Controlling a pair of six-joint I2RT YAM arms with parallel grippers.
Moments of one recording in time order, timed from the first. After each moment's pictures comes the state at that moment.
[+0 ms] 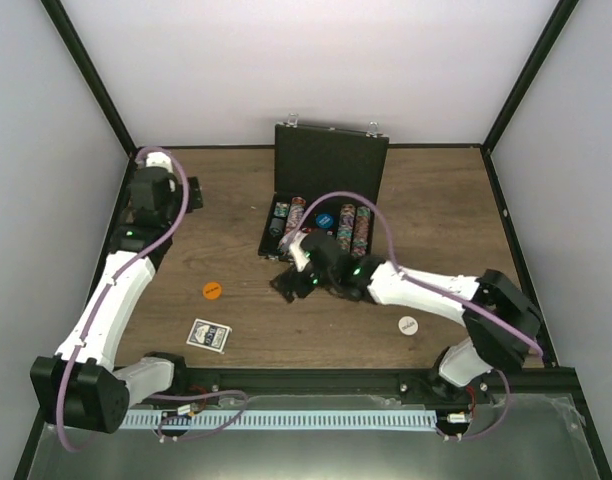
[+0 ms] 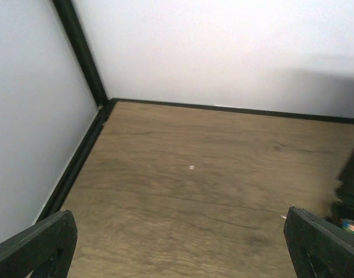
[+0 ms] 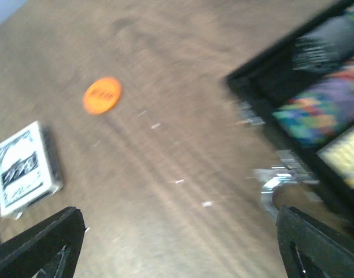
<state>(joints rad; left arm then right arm) -0.20 1.15 1.05 -0.34 -0.34 -0.10 0.90 1.49 0.96 -0.16 -0.08 0.25</state>
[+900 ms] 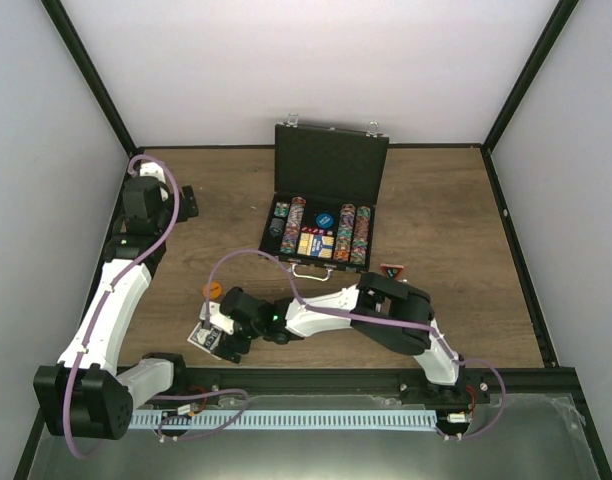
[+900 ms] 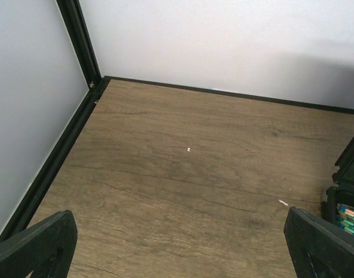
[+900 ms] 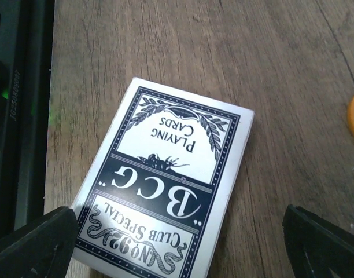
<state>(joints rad) -0.07 1.10 0.96 -0.33 -0.21 -0.14 1.31 2.07 1.26 0.05 -0.11 -0.07</state>
